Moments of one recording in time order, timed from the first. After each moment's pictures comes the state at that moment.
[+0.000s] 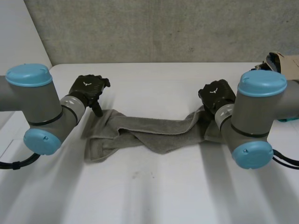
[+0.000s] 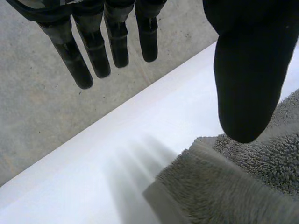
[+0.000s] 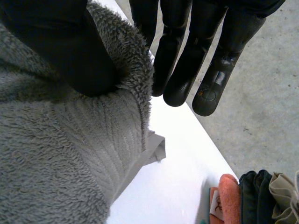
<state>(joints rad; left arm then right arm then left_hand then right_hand) 4.38 -2.20 -1.24 3.25 -1.46 3.42 2.04 -0.93 1.24 -0.09 1.67 2.52 0.37 0.39 0.40 0.38 0.21 0.99 1.18 1.18 1.19 0.98</state>
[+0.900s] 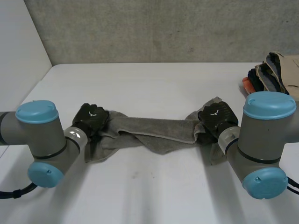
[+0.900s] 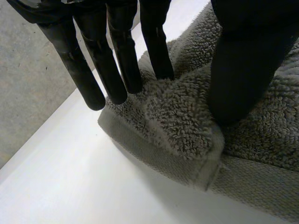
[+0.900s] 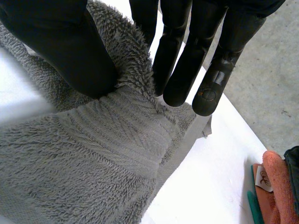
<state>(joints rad) 4.38 -2.20 -1.55 3.45 -1.45 3.69 2.05 -1.06 1.52 -0.12 1.63 2.57 0.79 0.79 0.79 0.79 0.60 0.99 1.18 1.18 1.19 0.98</state>
